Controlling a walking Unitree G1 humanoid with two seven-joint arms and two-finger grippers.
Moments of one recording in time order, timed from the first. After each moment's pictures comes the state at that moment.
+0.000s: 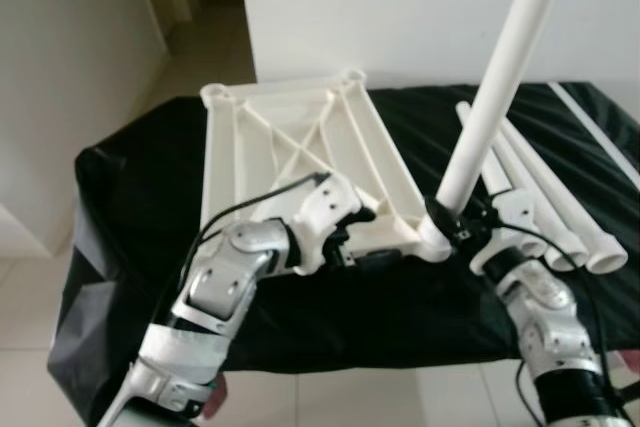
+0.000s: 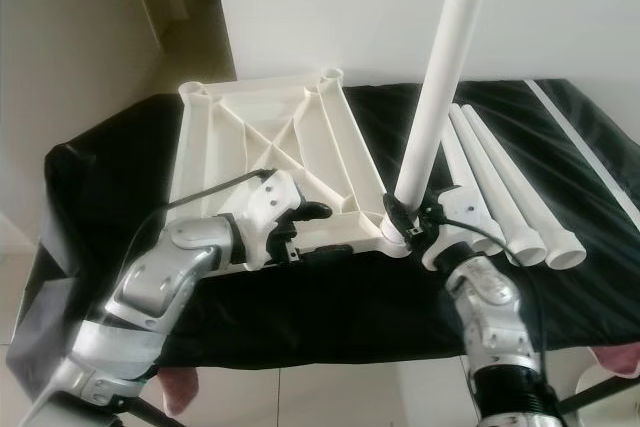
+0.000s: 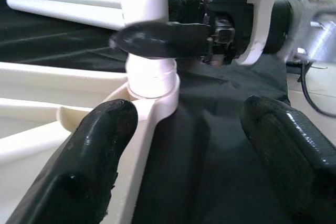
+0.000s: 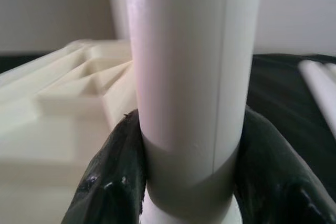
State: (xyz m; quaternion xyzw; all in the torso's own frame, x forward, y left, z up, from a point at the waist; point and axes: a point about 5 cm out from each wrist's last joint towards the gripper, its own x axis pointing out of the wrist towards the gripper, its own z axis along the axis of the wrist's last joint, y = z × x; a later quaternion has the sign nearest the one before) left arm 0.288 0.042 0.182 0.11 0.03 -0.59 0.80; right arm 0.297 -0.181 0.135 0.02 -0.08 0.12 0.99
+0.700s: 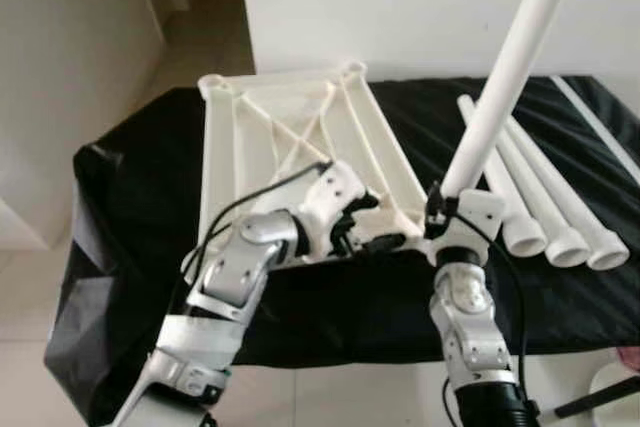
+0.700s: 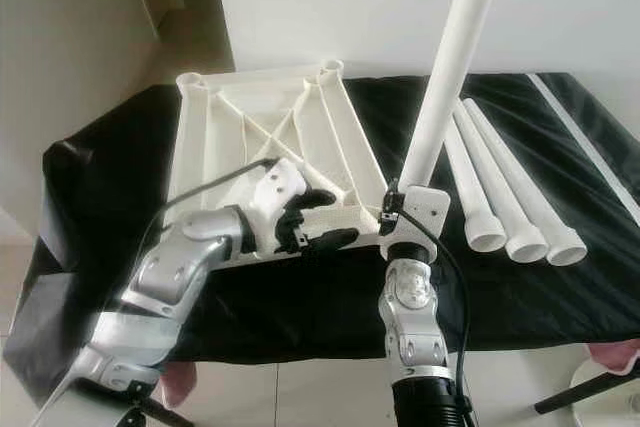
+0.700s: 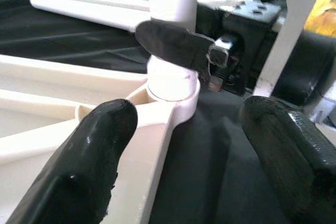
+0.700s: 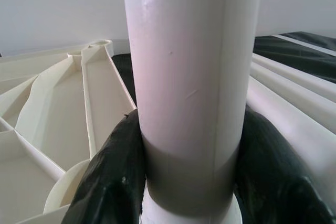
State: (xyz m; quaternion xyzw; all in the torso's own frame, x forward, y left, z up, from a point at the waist) left arm 0.302 0.036 0.183 0.11 0.02 -0.57 0.81; right arm 0.296 -0.148 0.140 0.04 -0.08 -0.13 0.99
